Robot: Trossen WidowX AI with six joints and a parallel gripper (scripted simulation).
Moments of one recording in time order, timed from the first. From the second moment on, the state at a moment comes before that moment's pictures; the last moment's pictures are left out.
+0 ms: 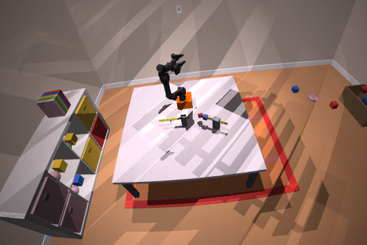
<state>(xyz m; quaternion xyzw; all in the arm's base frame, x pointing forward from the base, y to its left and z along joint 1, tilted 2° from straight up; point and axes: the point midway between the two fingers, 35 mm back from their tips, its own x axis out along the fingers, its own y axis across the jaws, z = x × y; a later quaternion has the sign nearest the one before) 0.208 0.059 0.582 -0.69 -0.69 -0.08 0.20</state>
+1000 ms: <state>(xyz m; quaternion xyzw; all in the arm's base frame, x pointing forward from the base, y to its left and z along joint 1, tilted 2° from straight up) 0.125 0.059 0.592 -0.72 -0.64 -0.27 -0.01</state>
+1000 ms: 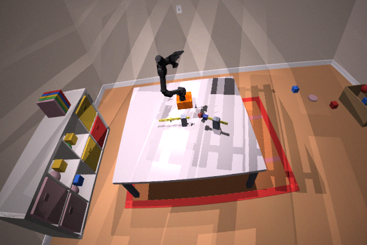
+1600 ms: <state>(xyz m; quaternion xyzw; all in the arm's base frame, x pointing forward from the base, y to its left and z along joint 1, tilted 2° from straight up) 0.050 0.101 0.568 -0.69 -0.57 -0.38 -0.24</state>
